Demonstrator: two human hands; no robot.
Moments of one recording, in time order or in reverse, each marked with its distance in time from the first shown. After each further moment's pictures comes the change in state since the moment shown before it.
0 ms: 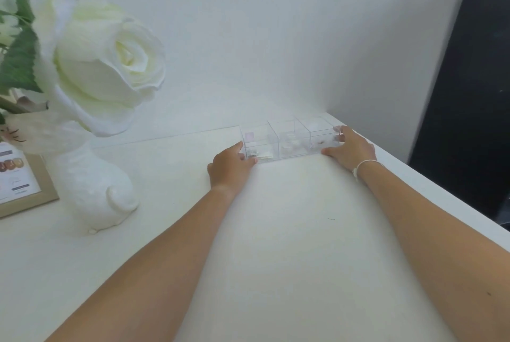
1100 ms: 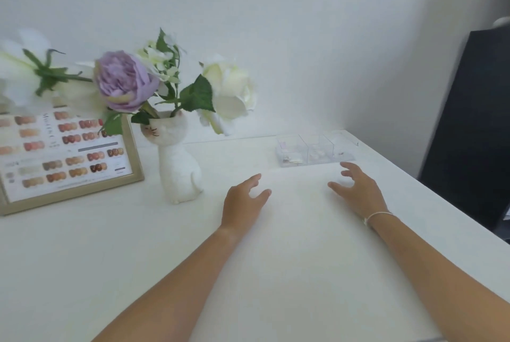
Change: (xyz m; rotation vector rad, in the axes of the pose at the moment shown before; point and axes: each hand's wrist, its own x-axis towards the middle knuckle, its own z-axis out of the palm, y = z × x) left_hand -0.122 -0.031 -0.078 -0.213 -0.043 0.013; right_hand -0.135 -0.025 0.004 0.073 0.000 -0.113
